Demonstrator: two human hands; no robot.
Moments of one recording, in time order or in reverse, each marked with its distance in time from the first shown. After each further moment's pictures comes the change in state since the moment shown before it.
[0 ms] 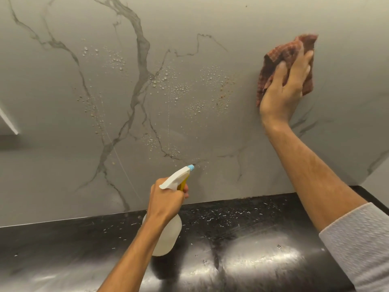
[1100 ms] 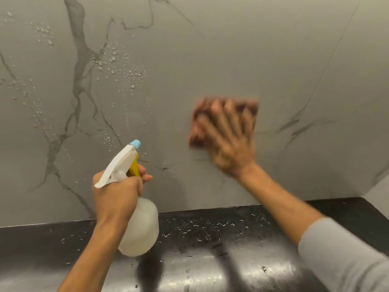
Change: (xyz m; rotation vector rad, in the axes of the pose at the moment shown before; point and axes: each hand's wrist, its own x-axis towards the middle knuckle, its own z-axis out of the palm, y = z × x) left_hand 0.006 0.036 0.018 -0.320 0.387 0.091; right_hand -0.047 0.153 0.010 -0.458 -0.145 -1.146
